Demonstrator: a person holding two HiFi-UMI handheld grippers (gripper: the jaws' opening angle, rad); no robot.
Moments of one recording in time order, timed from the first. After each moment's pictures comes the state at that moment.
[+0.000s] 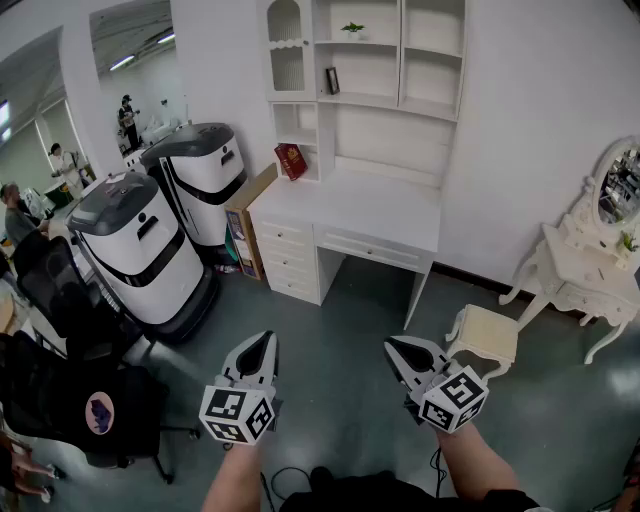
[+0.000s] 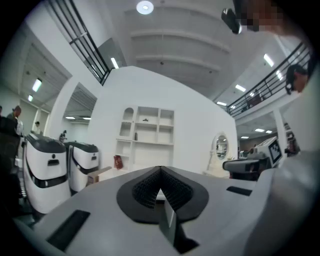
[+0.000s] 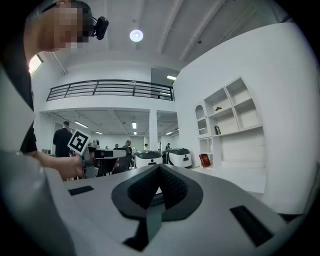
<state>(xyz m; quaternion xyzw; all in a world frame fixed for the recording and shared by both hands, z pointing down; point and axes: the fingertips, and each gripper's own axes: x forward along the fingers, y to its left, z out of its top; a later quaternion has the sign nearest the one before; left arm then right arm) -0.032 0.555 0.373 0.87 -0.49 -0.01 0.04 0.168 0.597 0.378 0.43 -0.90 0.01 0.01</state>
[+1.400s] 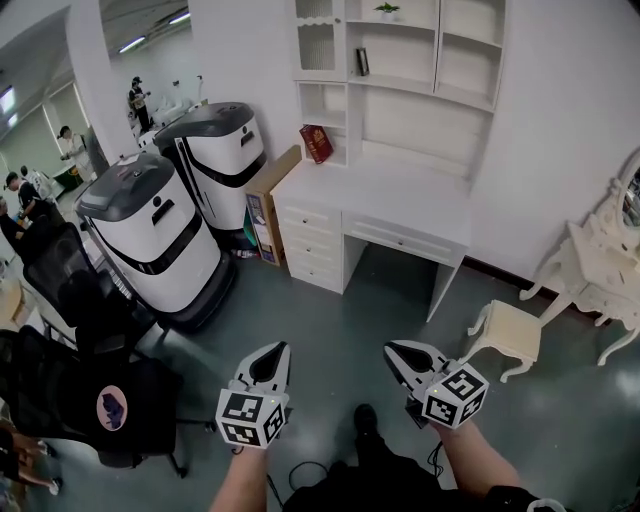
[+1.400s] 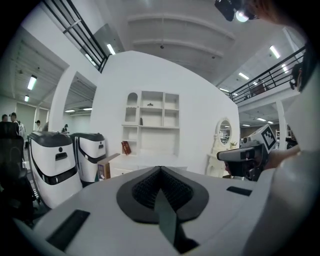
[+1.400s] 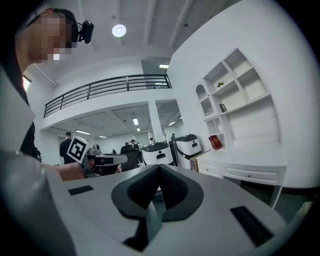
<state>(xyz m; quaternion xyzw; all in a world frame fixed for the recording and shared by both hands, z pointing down) -0.114 0.514 0.447 0.86 -0.50 0.08 0.06 0.073 0.538 0.440 0.39 -0.92 0.11 0.02</state>
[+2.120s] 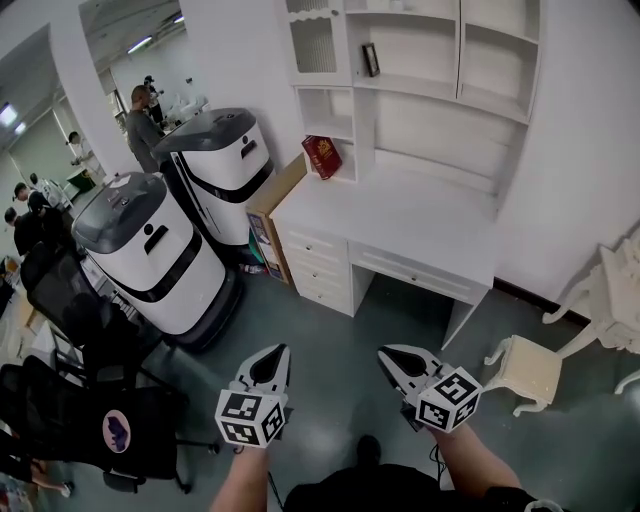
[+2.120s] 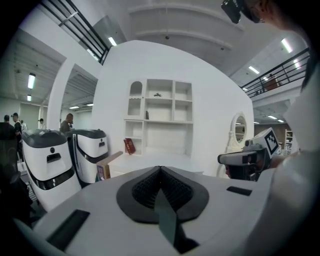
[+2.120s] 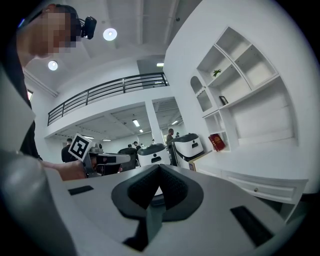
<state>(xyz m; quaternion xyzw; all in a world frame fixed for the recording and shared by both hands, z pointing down) -0.059 0.301 0.444 0.84 -0.53 0.11 0.09 0.121 0.319 0.445 0.35 -0.93 0.13 0.01</state>
